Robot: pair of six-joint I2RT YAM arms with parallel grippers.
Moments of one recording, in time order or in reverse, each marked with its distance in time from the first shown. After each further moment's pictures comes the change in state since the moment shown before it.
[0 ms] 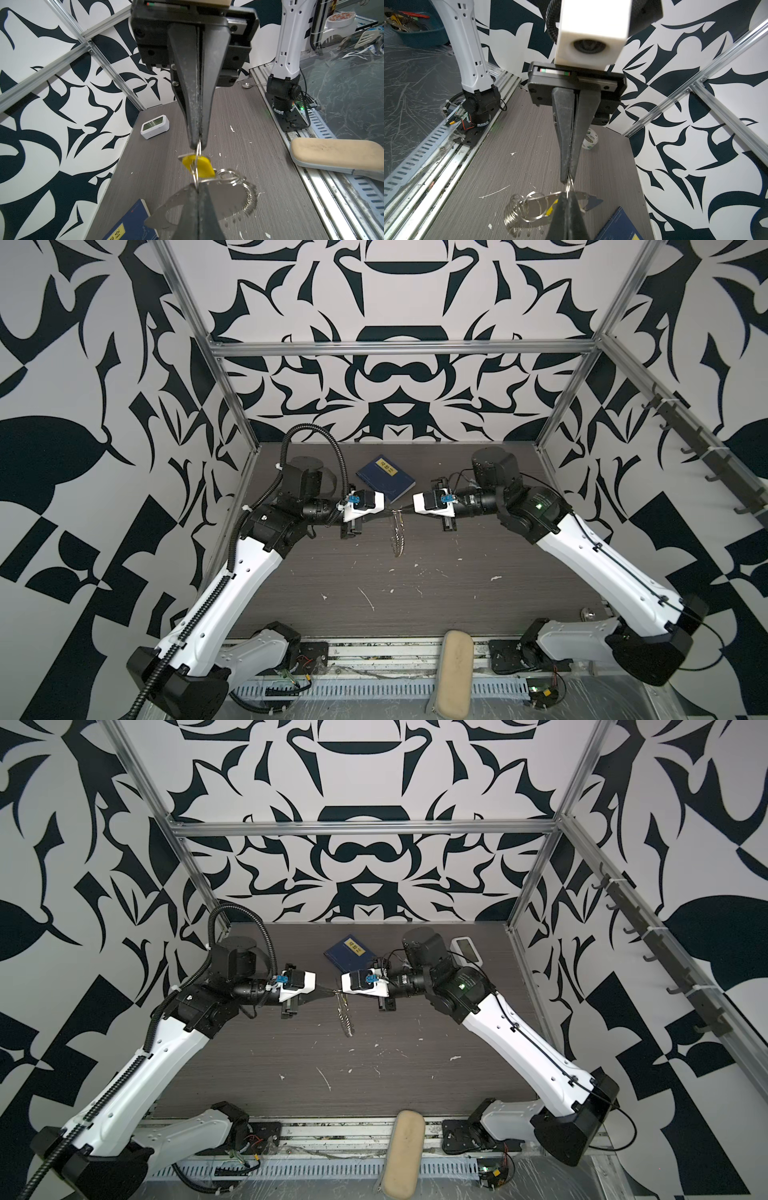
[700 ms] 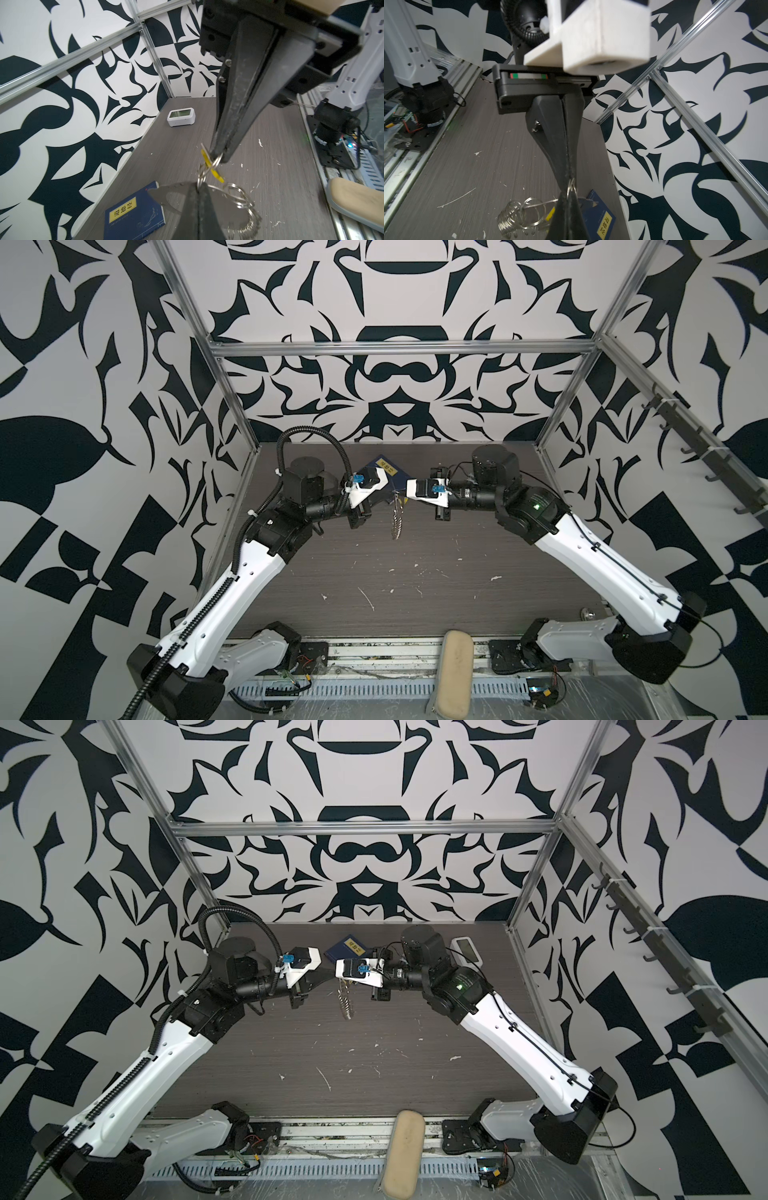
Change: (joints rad) left arm -0.056 -0.015 -0.062 0.281 -0.257 -0.365; right arm 0.024 0.007 0.006 0.117 0.214 0.067
